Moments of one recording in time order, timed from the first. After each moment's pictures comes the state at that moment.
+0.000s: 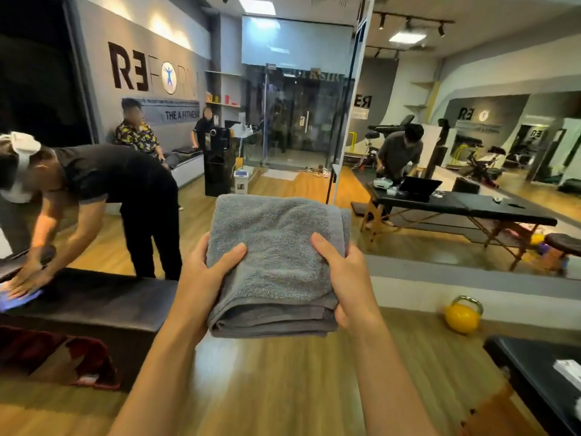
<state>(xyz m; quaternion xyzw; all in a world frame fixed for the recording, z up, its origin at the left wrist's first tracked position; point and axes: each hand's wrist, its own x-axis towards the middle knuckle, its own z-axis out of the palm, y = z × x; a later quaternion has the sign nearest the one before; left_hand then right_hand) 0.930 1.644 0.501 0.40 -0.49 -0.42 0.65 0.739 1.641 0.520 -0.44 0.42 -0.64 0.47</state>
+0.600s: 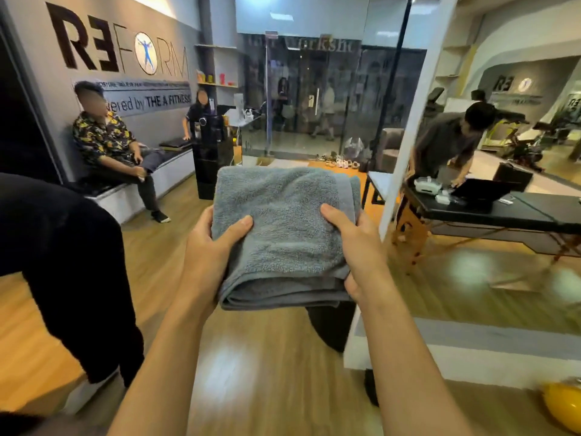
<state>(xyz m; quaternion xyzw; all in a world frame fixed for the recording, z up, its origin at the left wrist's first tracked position) 0.897 0.938 0.515 0.39 -0.48 -0.42 0.67 0.712 0.931 0.532 -0.44 0.42 -0.66 0.45</state>
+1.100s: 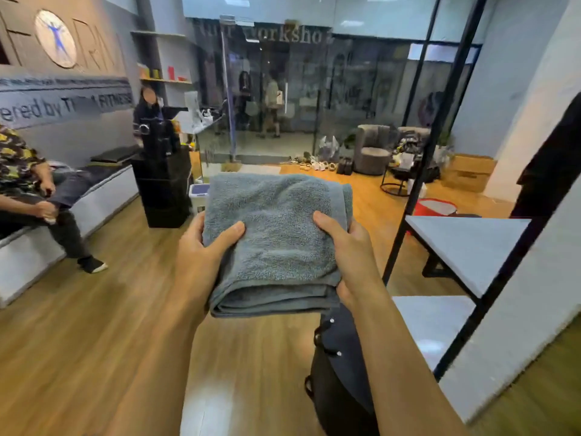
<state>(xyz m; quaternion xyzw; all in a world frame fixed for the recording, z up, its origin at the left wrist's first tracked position) 0.912 0.328 0.507 0.38 -0.51 -0.44 0.64 0.727 0.345 0.518 -0.41 0.43 -0.67 0.44</state>
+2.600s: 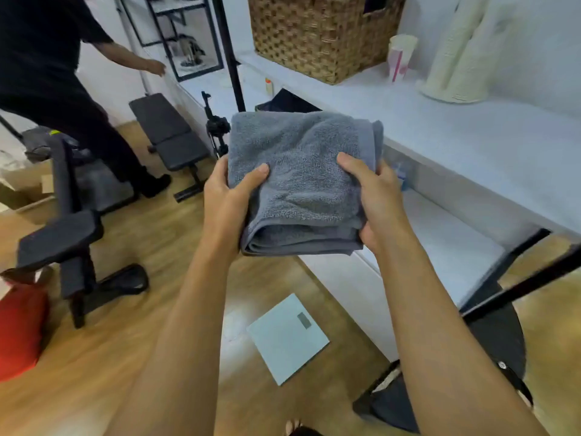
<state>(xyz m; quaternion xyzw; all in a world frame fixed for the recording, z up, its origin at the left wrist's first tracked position) -0.001 -0.452 0.430 -0.21 -0.64 -0.72 -0.16 0.119 -0.308 0.423 0.27 0.46 -0.77 -0.34</state>
